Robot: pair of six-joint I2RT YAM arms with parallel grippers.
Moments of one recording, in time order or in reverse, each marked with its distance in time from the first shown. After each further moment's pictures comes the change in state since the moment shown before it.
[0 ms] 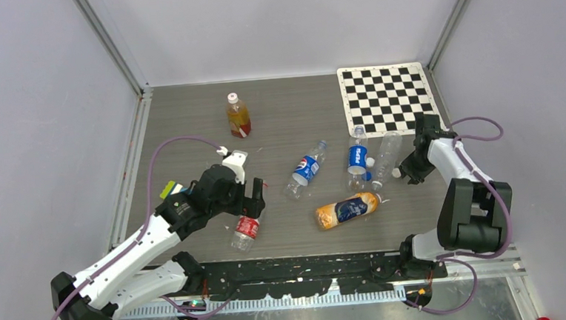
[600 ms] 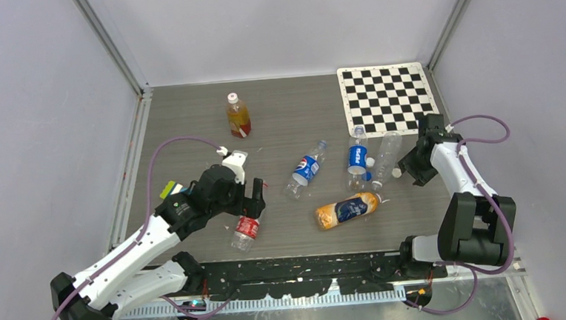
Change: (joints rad) left arm 0.000 -0.003 0.000 0.001 0.010 -0.001; right arm 0.000 -0.106 0.000 -0.039 0.017 -0.002
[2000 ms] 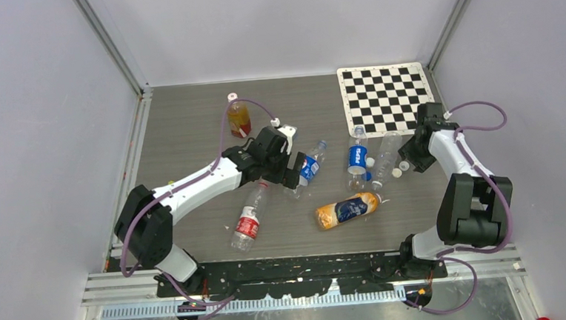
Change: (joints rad) left arm 0.006 0.688 0.378 0.155 0.082 0.104; right arm 0.003 0.132 0.098 0.093 0.024 -0.027
